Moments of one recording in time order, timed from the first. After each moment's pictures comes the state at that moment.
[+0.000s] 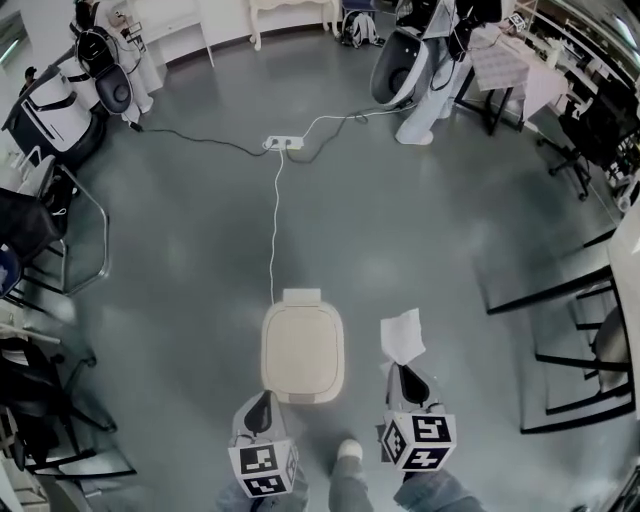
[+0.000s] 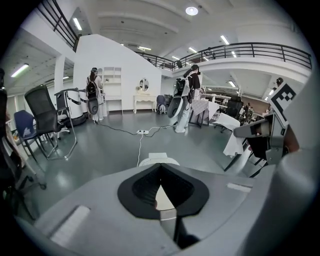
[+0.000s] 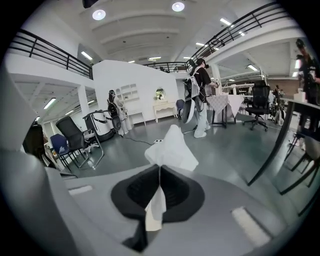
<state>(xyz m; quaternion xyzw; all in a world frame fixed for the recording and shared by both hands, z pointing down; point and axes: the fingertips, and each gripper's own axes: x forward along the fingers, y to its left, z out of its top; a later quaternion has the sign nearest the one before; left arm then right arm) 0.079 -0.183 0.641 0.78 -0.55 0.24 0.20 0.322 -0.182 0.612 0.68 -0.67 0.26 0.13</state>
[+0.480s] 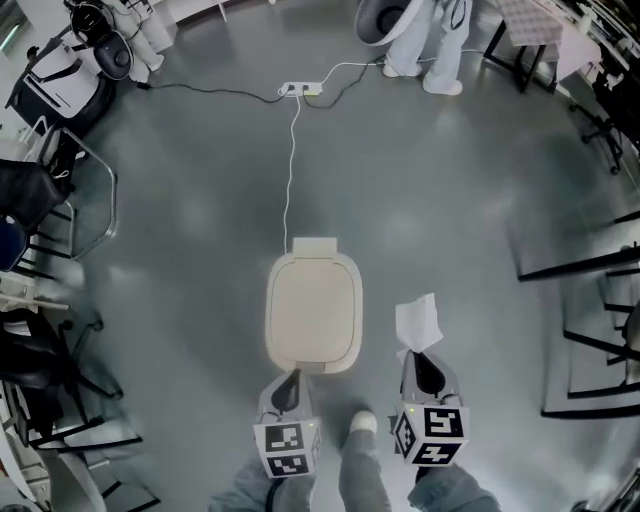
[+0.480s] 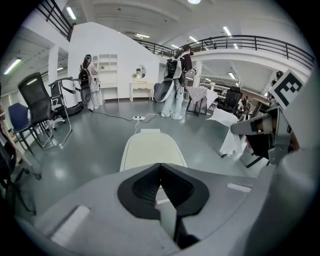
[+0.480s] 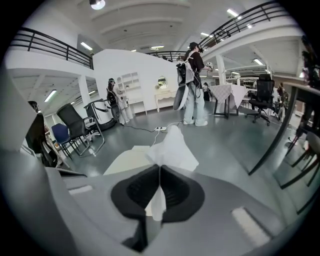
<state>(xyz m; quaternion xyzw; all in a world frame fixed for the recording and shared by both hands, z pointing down) 0.107 -0.159 0.740 0.77 -0.52 0.29 0.23 0.317 -0.159 0.702 0.66 -0.67 0.29 0.18</state>
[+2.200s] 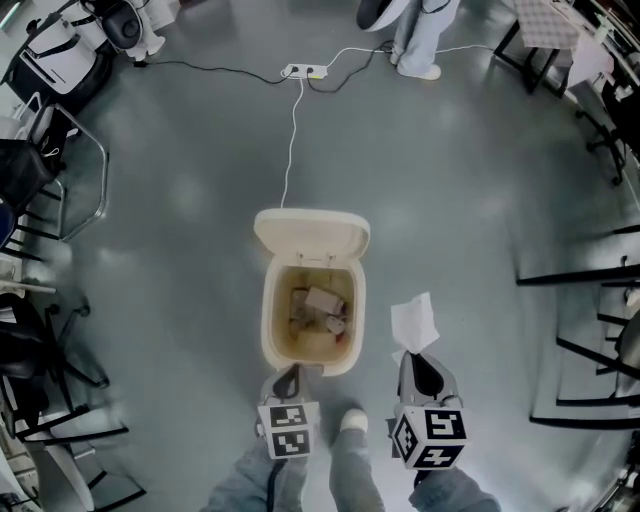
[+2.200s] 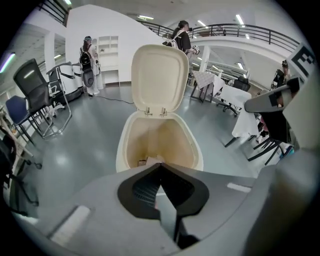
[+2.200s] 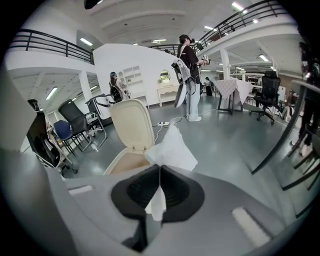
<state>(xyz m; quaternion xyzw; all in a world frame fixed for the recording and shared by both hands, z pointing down) 0.103 -0.168 0.815 0.73 -0.50 0.35 0.29 0.308 -0.176 0.720 0.64 -0.67 0.31 0.20</state>
